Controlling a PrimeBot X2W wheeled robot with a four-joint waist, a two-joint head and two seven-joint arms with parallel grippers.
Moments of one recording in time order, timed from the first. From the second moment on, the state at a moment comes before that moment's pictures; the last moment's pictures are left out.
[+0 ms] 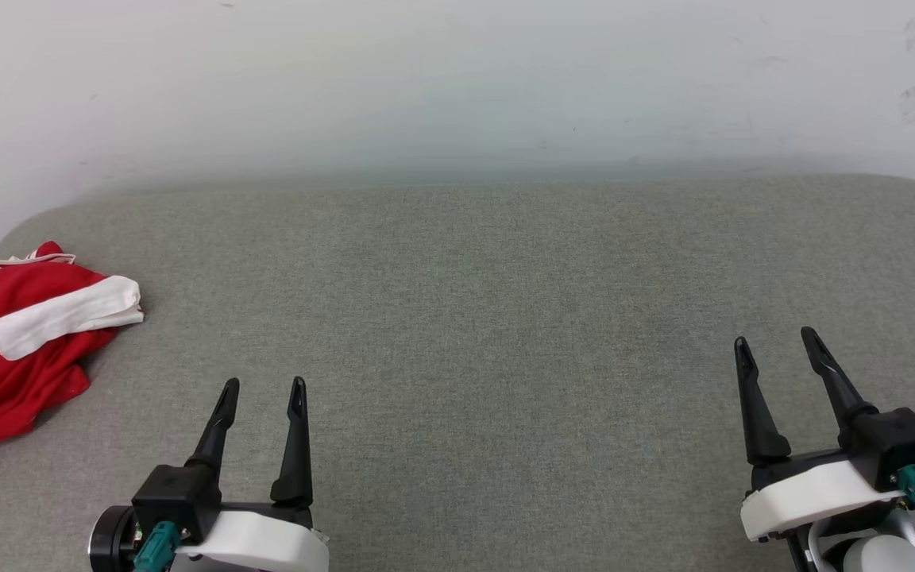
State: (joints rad) left arm 0.05 0.07 -0.08 -0.02 -0.20 0.01 -0.21; right arm -0.06 -0.05 -0.05 0.08 0.00 0.13 -0.21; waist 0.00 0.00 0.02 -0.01
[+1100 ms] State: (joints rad) left arm 0.08 0.05 -0.02 0.02 -0.13 -0.07 -0.26; right arm -0.05 -0.05 -0.01 0.15 0.14 0.13 -0.26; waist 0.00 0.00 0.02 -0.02
